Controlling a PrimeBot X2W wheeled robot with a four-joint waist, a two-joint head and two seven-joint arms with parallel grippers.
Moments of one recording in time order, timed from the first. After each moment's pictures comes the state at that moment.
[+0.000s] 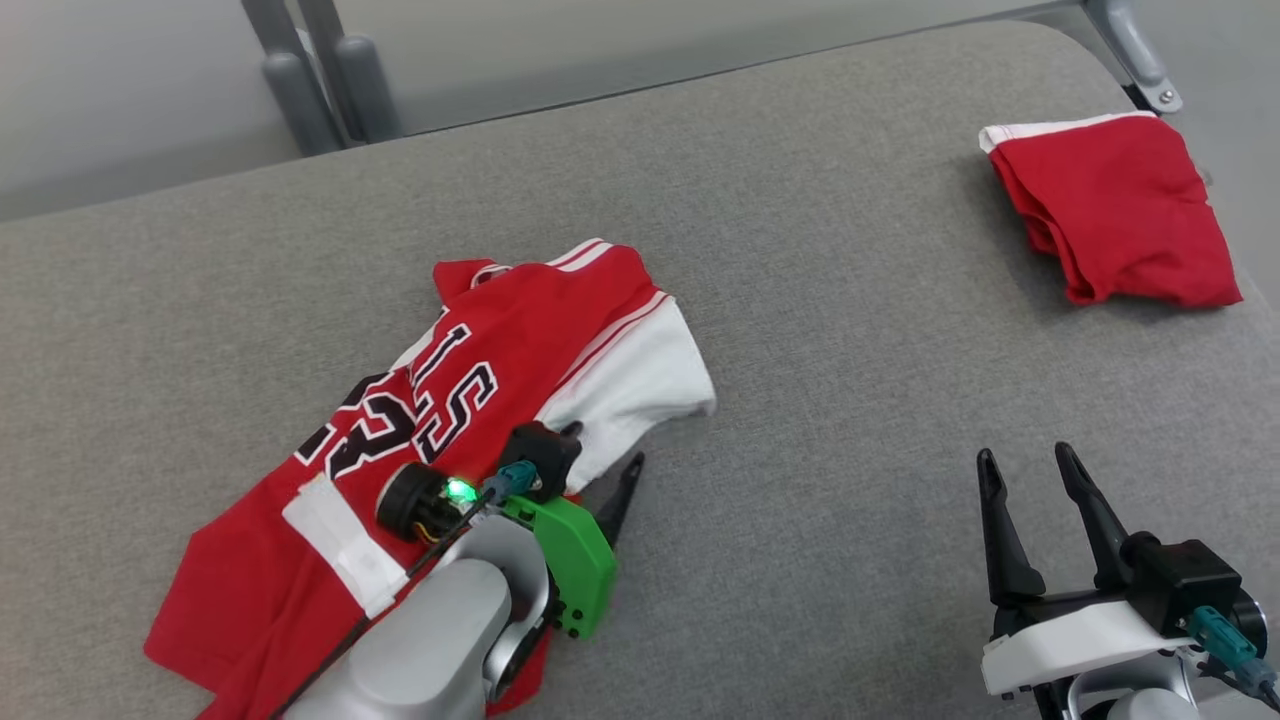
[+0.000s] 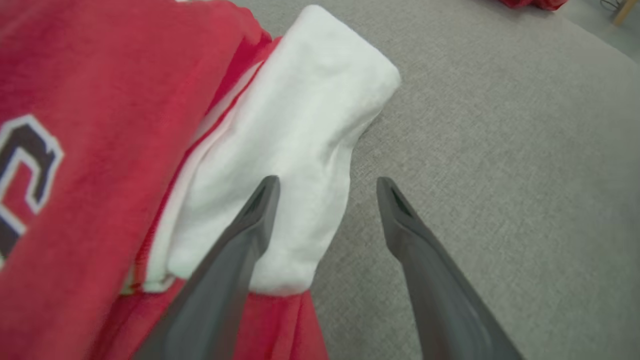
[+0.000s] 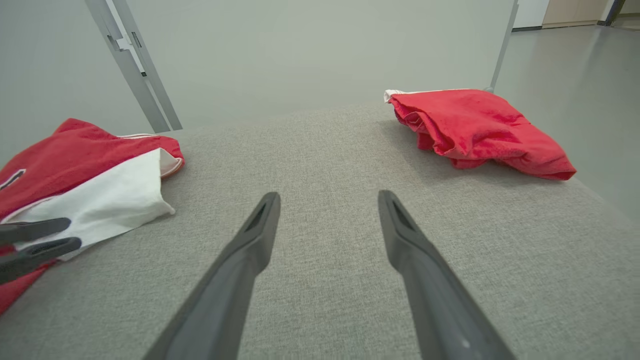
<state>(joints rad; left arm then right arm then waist) -0.58 0.15 -0.95 0.68 -0.62 0.01 -0.10 0.05 -0.05 -0.02 0.08 0.15 0.13 -0.26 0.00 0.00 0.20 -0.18</state>
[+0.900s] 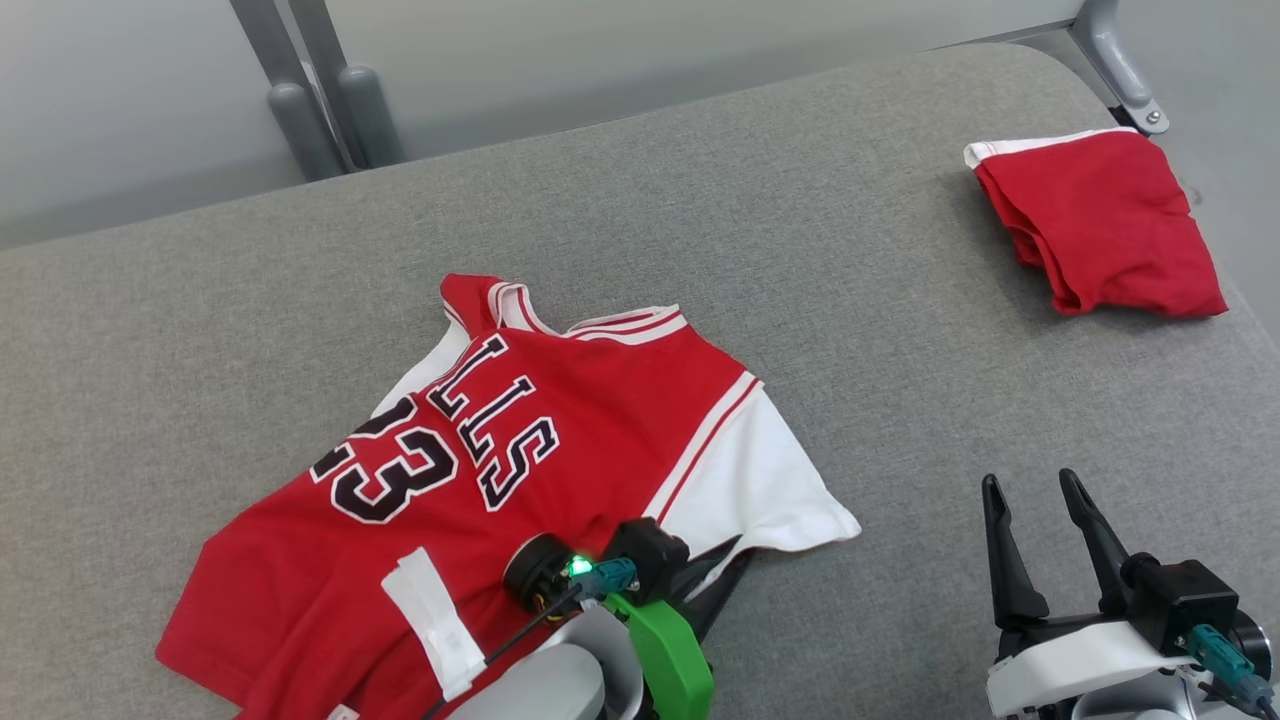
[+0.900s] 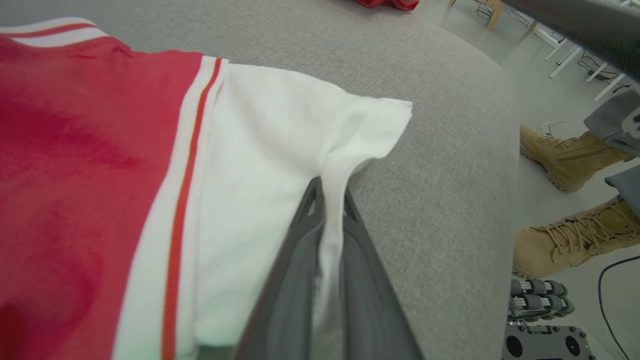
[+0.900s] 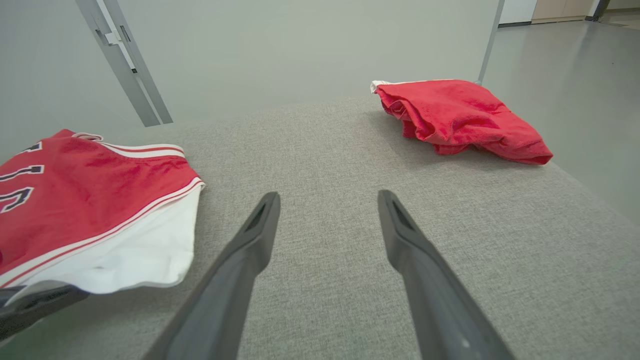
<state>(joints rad) -0.53 0.05 -1.11 0.71 -0.67 -0.12 -0.23 0.07 -0.05 -0.03 0.10 0.14 0.13 -0.26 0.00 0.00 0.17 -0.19</state>
